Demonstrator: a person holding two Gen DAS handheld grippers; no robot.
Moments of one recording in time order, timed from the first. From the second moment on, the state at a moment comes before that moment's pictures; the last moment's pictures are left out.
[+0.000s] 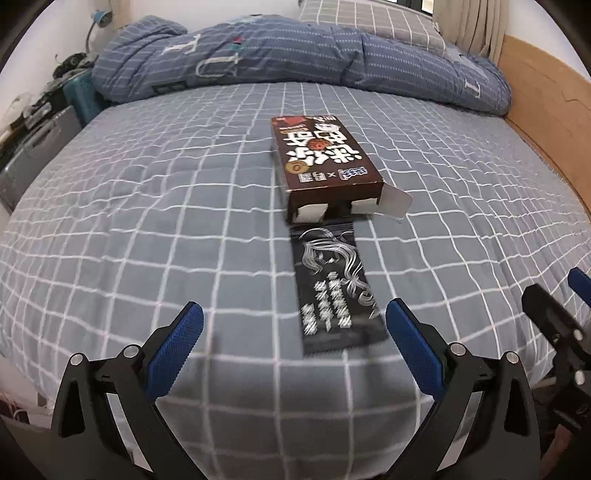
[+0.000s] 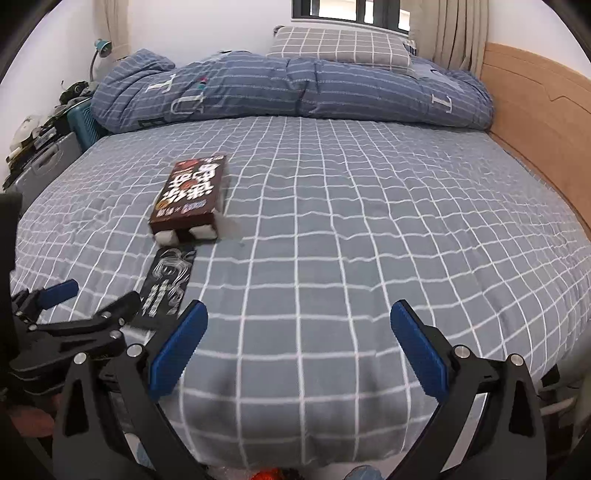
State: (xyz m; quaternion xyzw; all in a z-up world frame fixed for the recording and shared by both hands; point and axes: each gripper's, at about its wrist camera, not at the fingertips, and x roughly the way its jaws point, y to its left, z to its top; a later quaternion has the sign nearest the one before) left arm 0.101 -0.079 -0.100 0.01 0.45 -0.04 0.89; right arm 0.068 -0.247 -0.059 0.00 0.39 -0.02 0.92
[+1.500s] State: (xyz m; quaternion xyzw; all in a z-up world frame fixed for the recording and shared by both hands) left arm 0.155 -0.106 -0.141 0.05 0.49 -0.01 0.87; right arm 0.120 -0.261 -0.076 0.01 0.41 -0.03 0.91
